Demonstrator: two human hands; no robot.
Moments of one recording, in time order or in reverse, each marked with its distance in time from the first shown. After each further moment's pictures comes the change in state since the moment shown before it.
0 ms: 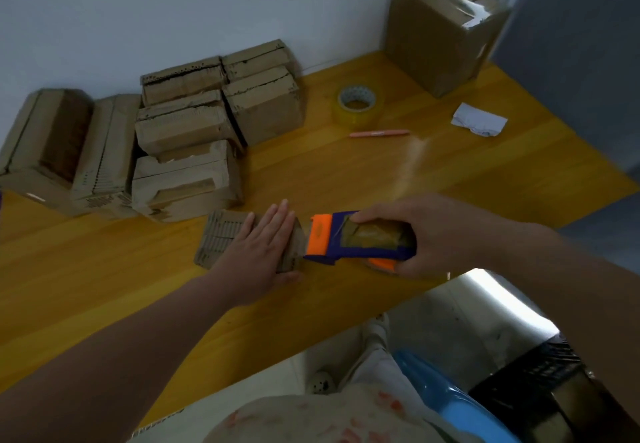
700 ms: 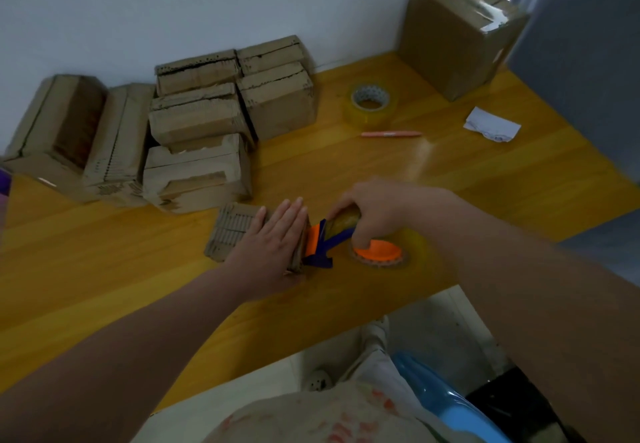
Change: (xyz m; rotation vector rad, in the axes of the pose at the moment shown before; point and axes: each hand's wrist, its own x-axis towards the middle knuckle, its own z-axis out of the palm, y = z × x) left_hand -0.004 0.005 -0.003 0.088 0.008 0.001; right_hand 0.089 -0.041 -0.004 -0.117 -0.291 0.194
